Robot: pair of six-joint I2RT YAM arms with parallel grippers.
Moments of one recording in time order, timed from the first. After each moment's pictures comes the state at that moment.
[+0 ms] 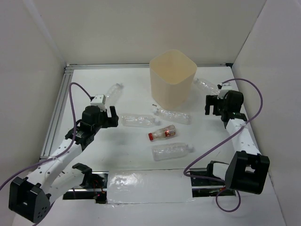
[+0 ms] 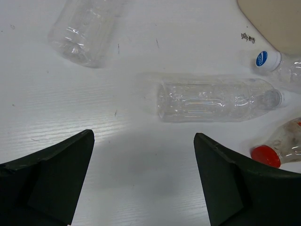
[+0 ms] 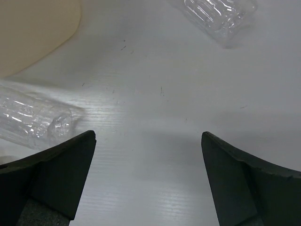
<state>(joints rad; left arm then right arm) -0.37 0.90 0.61 -0.23 -0.16 -0.32 -0.22 1.16 0.76 -0.21 -0.20 -0.16</state>
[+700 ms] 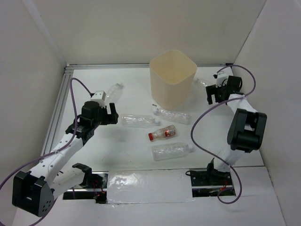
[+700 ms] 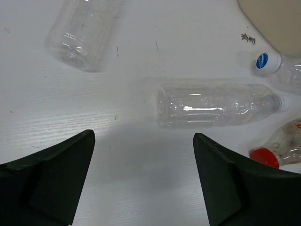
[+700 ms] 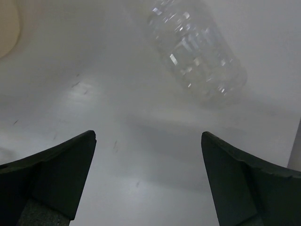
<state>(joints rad) -0.31 0.98 0.67 -0.24 -0.08 -0.29 -0.26 1.63 1.06 -0.20 -0.26 -0.41</state>
